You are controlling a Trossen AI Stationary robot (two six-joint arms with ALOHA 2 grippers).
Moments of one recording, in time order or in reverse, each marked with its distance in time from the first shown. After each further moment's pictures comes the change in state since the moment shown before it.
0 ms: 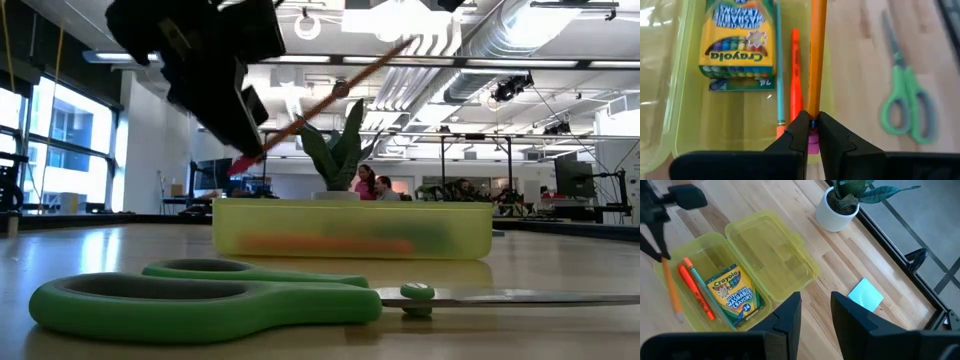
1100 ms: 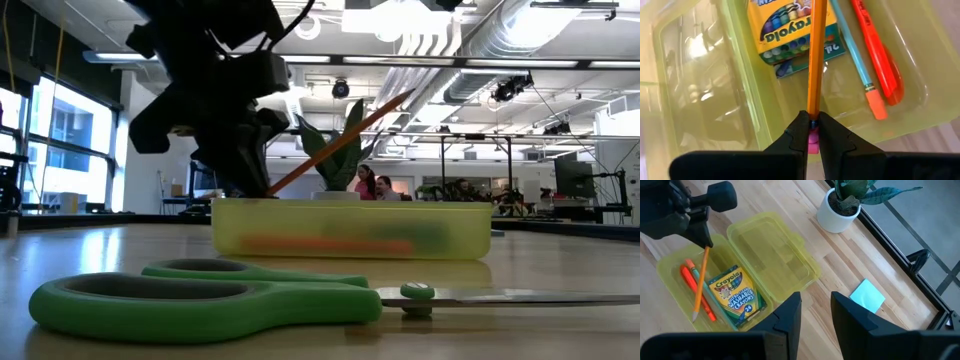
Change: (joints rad) left arm 0.099 0.057 0.000 -0.057 -0.126 0.503; right arm 0.000 0.000 0.000 0.010 0.000 -0.003
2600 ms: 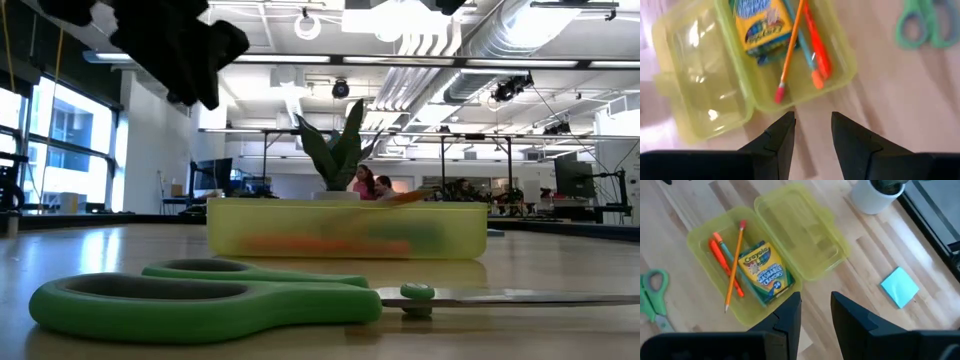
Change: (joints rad) left arm -0.181 -0.212 0.166 -0.466 -0.061 -0.210; right arm 0.033 0.070 0.000 0.069 -0.135 -0.007
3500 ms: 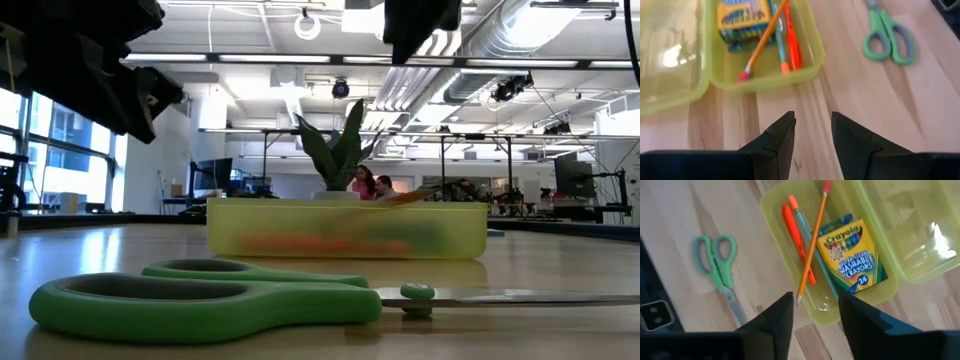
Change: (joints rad) left arm -0.085 -0.336 -0.534 0.479 0.010 -0.251; right arm -0.066 0.215 0.000 0.287 -0.371 -0.174
